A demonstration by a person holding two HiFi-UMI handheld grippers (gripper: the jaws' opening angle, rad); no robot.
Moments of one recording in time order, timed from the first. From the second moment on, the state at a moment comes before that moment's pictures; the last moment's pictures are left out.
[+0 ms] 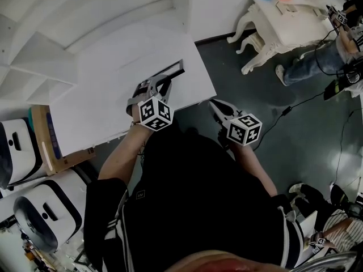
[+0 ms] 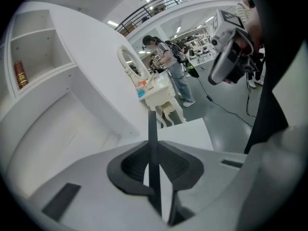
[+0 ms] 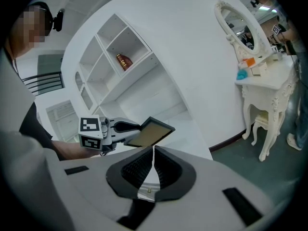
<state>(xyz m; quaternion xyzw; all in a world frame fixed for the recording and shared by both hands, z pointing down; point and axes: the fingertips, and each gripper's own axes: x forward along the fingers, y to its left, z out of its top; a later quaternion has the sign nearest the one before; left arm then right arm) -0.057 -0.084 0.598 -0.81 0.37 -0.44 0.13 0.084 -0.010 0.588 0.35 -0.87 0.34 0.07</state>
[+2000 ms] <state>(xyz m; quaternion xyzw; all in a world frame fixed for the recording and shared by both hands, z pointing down) -0.078 -0.168 0.247 -0.76 0.56 -0.25 0.22 0.010 -0.186 0.527 0.17 -0.94 0.27 0.14</state>
